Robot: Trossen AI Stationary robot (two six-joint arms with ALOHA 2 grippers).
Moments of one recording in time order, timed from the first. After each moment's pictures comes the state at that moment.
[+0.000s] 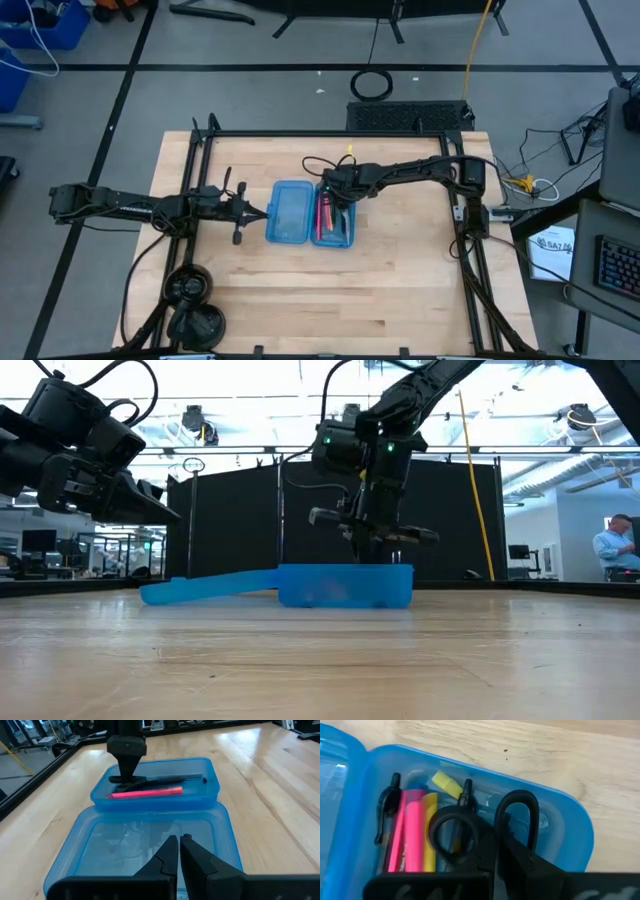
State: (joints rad) left arm 0.13 0.77 0.03 0.42 0.13 0.16; right arm -0.19 1.98 1.33 -0.65 0.18 1.16
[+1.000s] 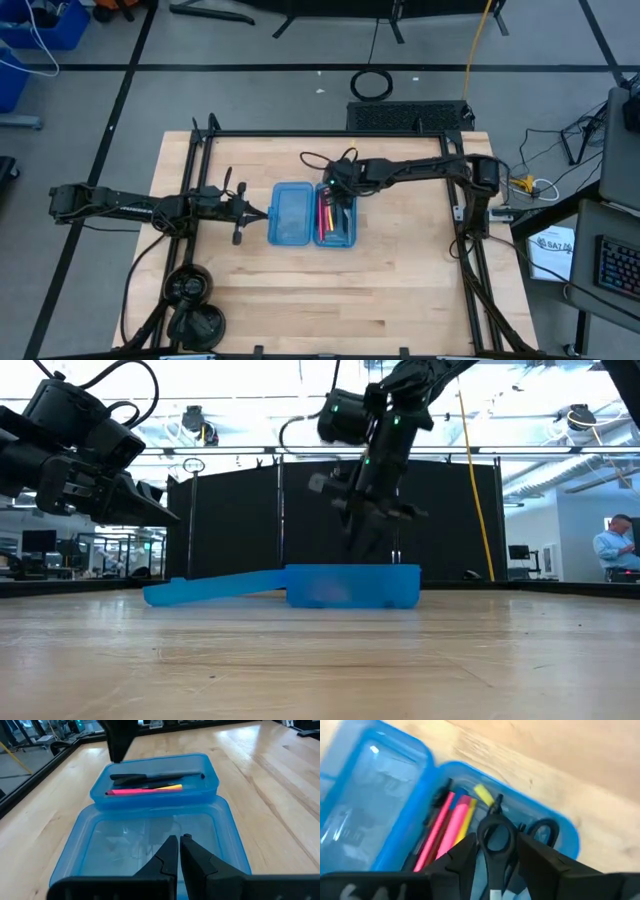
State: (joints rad) left arm 0.13 0.77 0.03 0.41 0.13 0.16; right arm -0.19 1.87 1.33 -0.62 0.18 0.90
